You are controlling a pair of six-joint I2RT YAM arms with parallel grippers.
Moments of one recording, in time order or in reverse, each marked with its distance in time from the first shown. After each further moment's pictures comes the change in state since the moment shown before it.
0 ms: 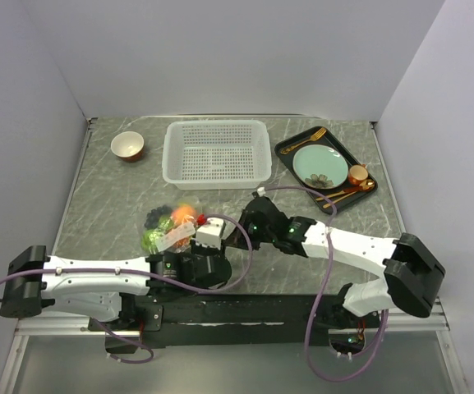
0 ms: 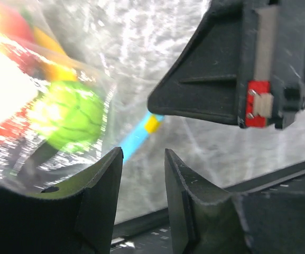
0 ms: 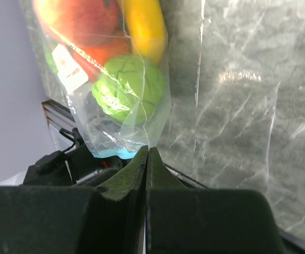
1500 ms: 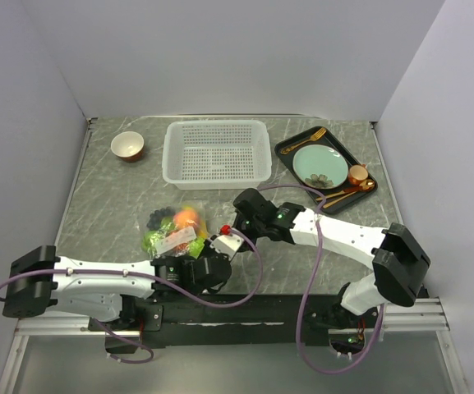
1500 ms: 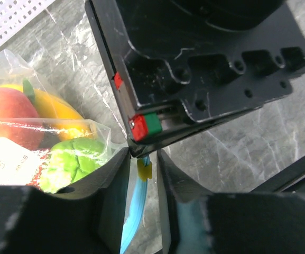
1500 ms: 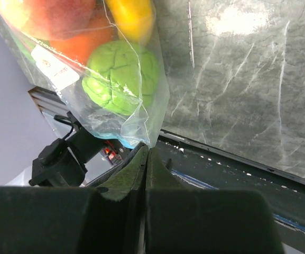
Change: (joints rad) left arm 0.008 0.027 -0.107 0.291 0.056 0.541; right arm 0.000 0.122 0.216 -0.312 -0.122 0.094
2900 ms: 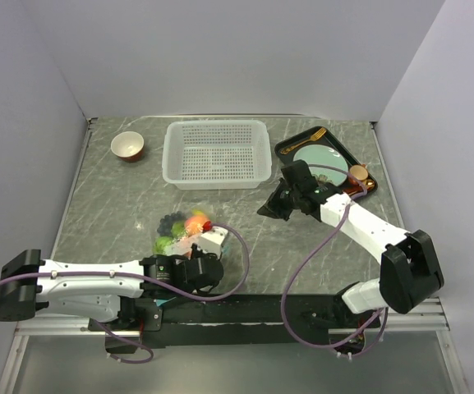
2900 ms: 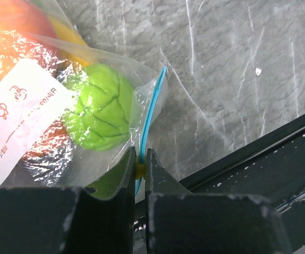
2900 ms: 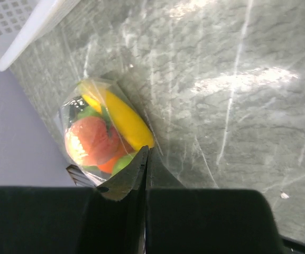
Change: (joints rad) left arm 0.007 -0.088 -0.001 -0.209 0.105 -0.346; right arm -0.424 -0.075 -0.040 0.002 0.003 -0.150
